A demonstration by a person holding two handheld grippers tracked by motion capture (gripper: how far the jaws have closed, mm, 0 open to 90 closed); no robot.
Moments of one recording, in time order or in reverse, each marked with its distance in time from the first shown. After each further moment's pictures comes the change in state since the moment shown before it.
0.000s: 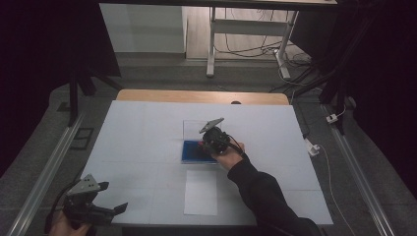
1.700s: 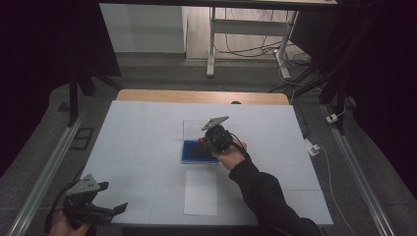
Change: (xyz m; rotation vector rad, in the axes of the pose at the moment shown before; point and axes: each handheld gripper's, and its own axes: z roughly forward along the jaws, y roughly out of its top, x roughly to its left) left arm 0.001 0.000 0.000 -0.004 -0.007 -0.006; right arm 0.004 0.005 -0.021 -0.074 -0.005 0.021
